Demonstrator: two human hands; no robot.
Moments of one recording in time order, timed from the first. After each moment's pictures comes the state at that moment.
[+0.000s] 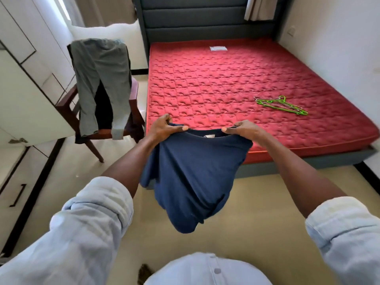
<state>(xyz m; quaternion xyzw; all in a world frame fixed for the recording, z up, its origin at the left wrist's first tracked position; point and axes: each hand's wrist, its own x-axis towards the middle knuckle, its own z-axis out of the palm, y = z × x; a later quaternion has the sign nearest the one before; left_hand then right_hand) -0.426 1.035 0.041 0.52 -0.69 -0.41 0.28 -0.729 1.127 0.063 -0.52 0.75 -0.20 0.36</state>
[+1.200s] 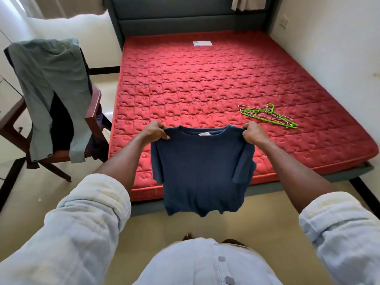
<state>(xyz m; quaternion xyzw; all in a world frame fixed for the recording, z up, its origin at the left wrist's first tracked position) -0.664 0.817 0.002 0.58 -0.67 -0.46 0.09 -1.003 0.940 0.014 -0.47 0.85 -0.14 0.20</state>
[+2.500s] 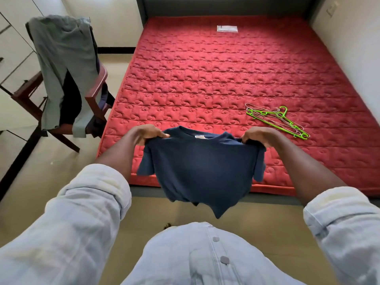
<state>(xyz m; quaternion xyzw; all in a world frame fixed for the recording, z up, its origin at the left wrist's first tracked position) -0.784 0.845 -0.012 0.67 -0.54 -0.52 -0.01 -1.170 0.895 0.001 -0.46 0.74 0.02 0.50</state>
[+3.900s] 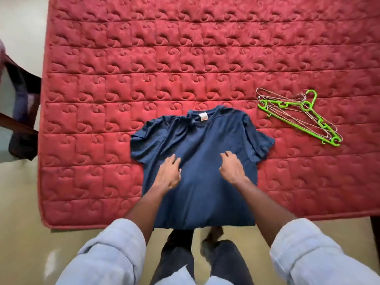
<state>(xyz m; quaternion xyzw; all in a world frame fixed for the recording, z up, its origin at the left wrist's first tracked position) -0.886 0.666 -0.332 0.56 -0.76 -0.31 -0.12 -1.132 0.690 -0.284 -0.59 0.75 0.10 0.28</state>
